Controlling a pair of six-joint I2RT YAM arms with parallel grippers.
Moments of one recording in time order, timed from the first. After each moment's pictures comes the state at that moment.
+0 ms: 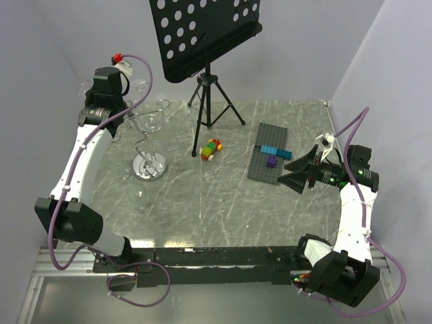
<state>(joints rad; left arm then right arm) -0.13 1.49 1.61 -0.44 -0.71 0.62 -0.41 0.98 0.95 -1.05 -1.42 -0.61</state>
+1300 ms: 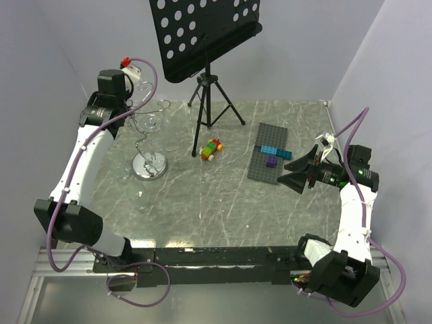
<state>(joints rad) -0.16 1.48 1.63 -0.57 -0.55 0.55 -0.41 0.98 0.95 -1.05 -1.42 -0.61</state>
